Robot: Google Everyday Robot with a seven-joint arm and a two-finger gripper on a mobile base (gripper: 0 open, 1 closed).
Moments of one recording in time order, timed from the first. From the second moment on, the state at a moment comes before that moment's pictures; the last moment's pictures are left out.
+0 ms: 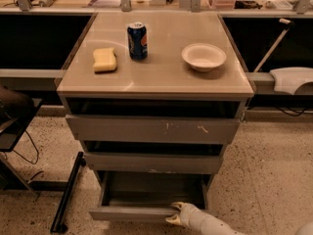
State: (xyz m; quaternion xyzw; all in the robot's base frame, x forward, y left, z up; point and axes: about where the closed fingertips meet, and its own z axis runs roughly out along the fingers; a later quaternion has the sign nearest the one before) arm 0.510 -0.094 0.177 -0.50 0.75 0.08 0.44
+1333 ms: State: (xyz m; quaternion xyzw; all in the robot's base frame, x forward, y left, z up) arm 0.476 -0.081 0.181 -0.50 0.74 0.10 0.44
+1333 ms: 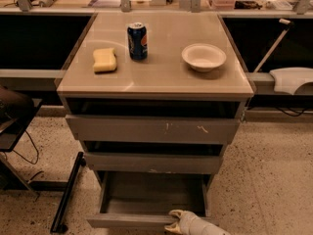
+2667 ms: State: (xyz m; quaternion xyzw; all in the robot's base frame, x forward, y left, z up) arm 0.443 -0.070 0.183 -0.51 0.73 0.11 0.45
